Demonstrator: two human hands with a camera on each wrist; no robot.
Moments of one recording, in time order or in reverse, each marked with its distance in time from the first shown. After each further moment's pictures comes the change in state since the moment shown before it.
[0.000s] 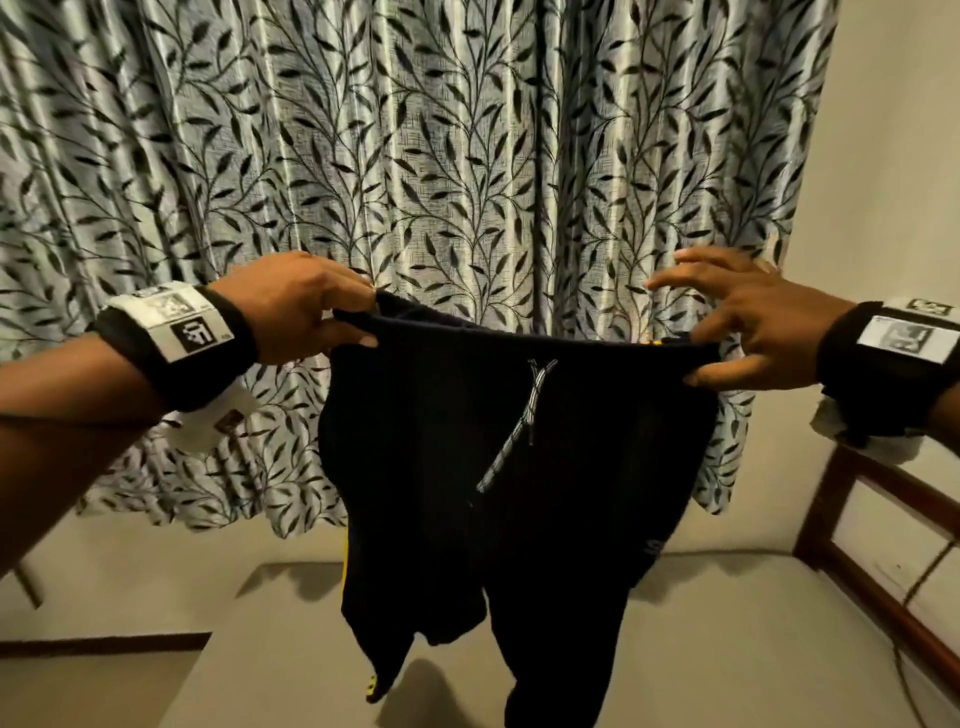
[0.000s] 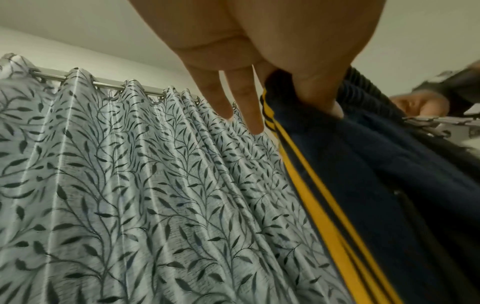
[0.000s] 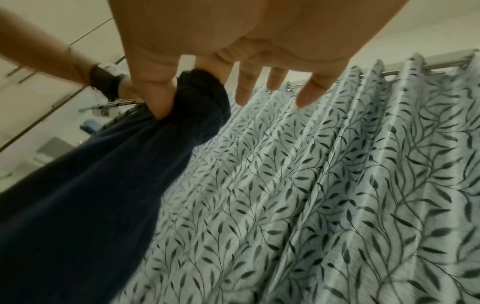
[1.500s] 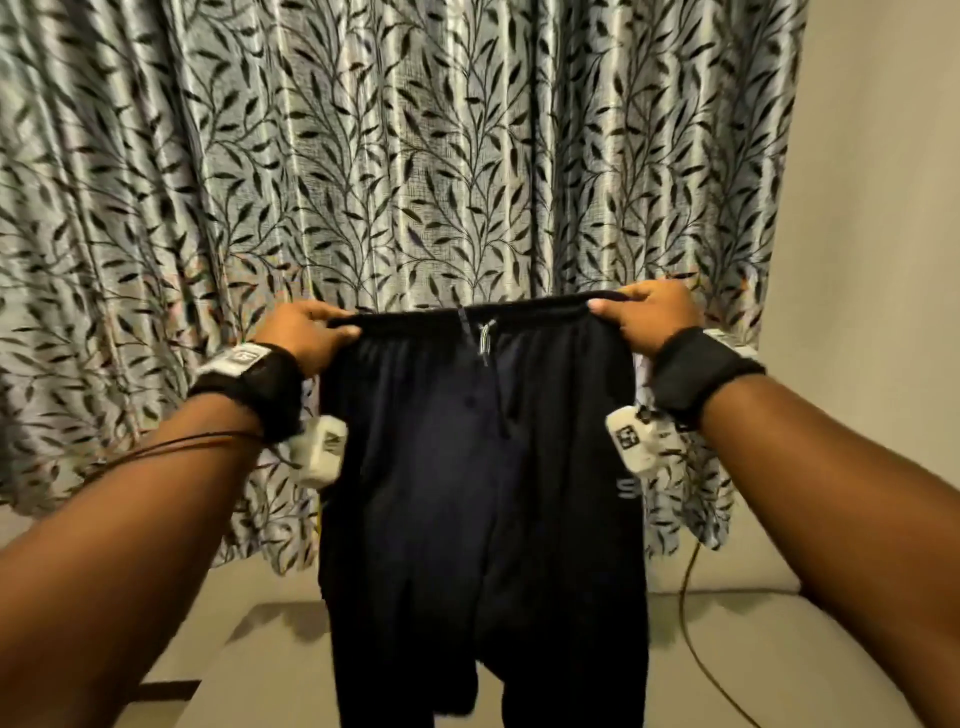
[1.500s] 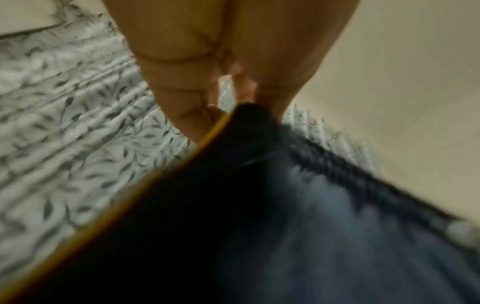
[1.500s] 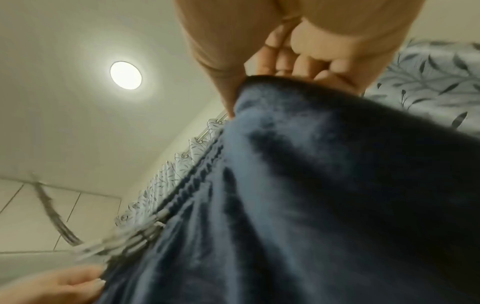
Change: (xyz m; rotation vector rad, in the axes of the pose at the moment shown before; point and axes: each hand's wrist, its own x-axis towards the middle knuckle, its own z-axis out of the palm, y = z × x) left_hand 0.006 -0.022 0.043 -0.729 0.355 -1.005; right_hand 0.098 -0.039 0.023 0.888 0.599 0.823
